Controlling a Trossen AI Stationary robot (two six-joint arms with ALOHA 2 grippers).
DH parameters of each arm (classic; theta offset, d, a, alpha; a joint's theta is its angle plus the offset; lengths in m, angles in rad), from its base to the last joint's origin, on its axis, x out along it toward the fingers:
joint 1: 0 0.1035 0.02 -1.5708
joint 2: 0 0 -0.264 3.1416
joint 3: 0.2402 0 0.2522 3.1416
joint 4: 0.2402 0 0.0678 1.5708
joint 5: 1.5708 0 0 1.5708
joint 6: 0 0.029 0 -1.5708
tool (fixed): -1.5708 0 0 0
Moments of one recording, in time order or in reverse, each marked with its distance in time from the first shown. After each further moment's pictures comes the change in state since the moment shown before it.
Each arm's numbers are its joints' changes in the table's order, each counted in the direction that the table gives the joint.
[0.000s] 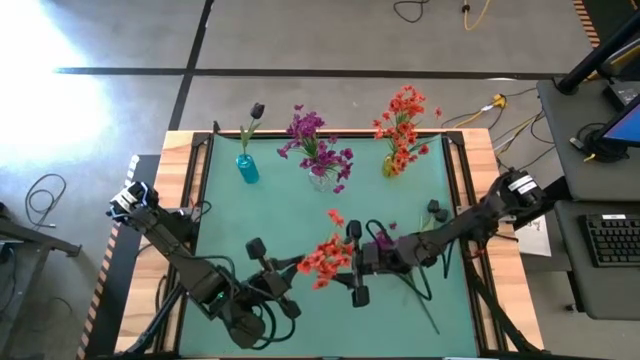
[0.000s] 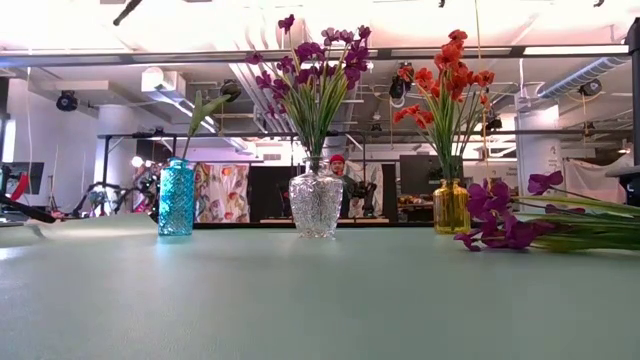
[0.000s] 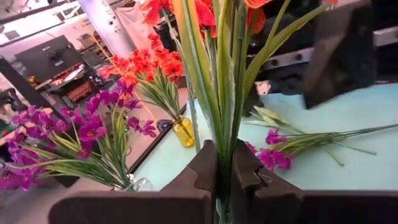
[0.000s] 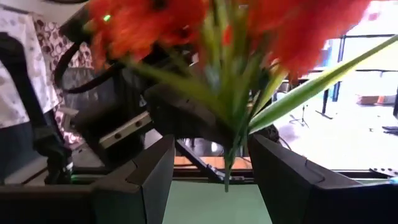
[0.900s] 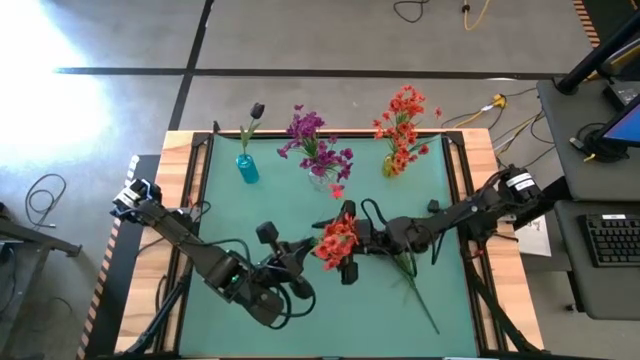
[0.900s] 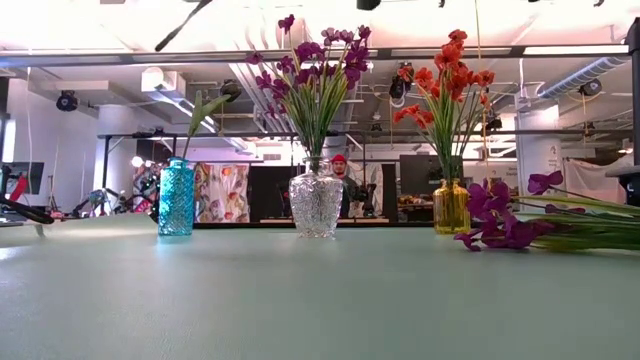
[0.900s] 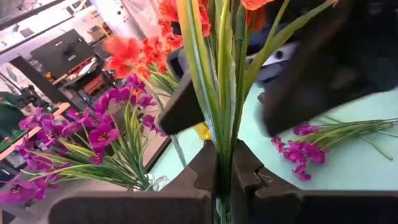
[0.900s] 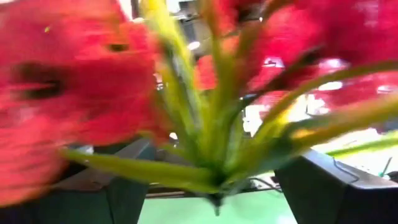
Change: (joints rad) left arm 0.122 0.000 0.000 -0.004 -0.060 0.097; right arm -0.116 0.001 0.010 -0.025 0.045 0.051
